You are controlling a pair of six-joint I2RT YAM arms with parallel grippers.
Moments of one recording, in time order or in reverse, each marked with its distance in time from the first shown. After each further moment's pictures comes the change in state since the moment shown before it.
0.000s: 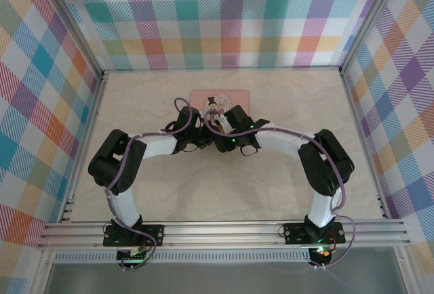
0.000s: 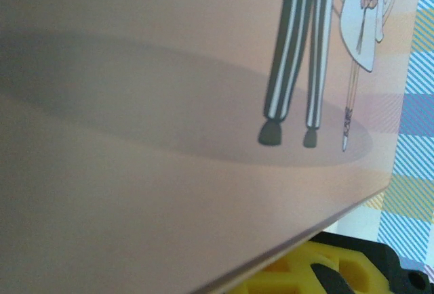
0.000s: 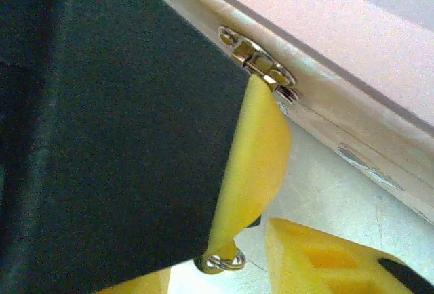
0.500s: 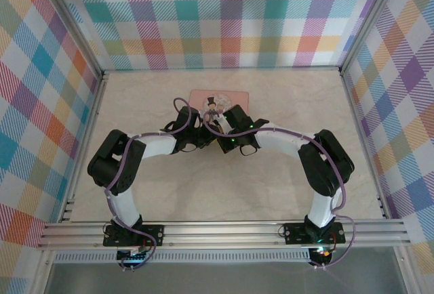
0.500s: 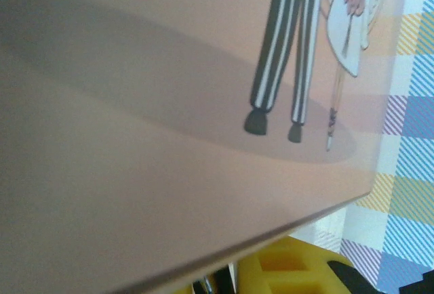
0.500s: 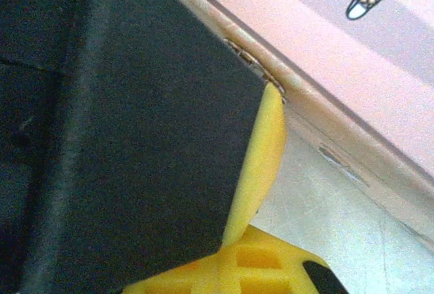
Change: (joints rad) left arm 0.006 -0.012 -0.006 -0.028 -0.011 0.008; right arm 0.001 0.000 0.008 0.000 -0.011 -0.024
